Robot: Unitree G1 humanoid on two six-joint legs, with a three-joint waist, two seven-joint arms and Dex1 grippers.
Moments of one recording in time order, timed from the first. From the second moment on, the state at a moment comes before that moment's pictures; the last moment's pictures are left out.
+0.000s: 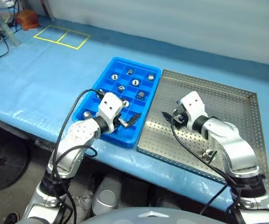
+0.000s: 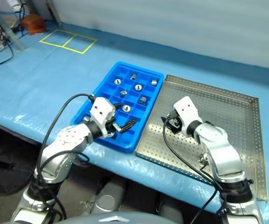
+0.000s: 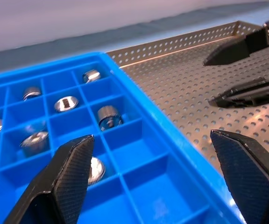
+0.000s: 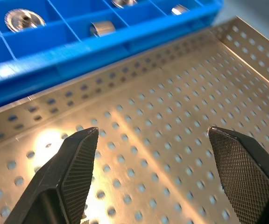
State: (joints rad) left arm -0.31 0.32 -0.23 -0.43 -0.23 0.67 -0.44; right arm -0.16 -0.51 -0.01 -0.48 0.15 0.84 0.45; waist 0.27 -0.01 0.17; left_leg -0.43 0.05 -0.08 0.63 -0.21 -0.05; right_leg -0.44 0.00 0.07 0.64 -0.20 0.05
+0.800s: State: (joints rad) left arm -0.30 0.30 -0.28 -0.38 -0.21 0.63 -0.48; right arm 0.03 -0.47 -0.13 -0.59 0.22 0.97 0.40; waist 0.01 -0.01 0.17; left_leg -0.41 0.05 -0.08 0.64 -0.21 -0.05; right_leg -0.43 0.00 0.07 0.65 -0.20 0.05
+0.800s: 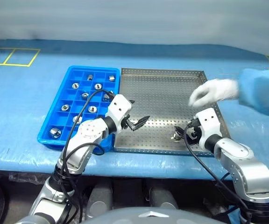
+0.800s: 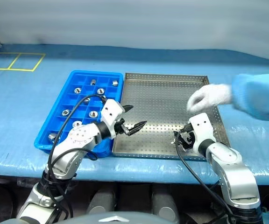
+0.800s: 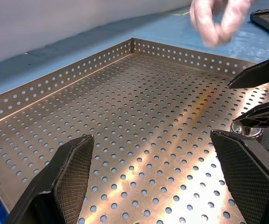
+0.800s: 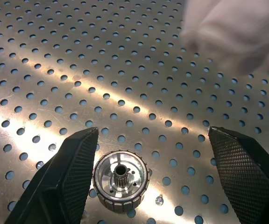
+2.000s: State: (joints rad) left arm -0.19 0.38 -0.15 -0.43 -0.20 0.65 -0.43; right arm -0.13 -0.44 0.01 -0.46 0.26 0.92 0.40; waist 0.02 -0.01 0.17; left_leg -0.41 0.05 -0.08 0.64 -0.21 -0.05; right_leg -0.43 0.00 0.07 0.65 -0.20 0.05
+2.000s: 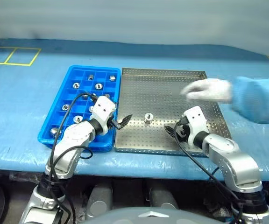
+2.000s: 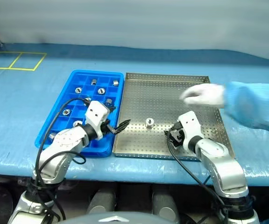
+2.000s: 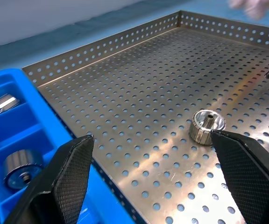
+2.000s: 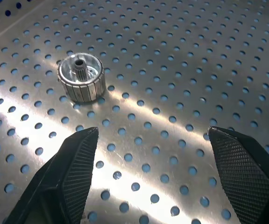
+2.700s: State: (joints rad) left arm -0.07 0.40 -0.08 -0.55 -0.20 0.71 -0.36; right arm -0.27 -0.36 0.15 -0.19 0.22 0.79 0.43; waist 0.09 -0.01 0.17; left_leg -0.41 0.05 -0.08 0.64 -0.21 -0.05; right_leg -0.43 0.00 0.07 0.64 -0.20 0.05
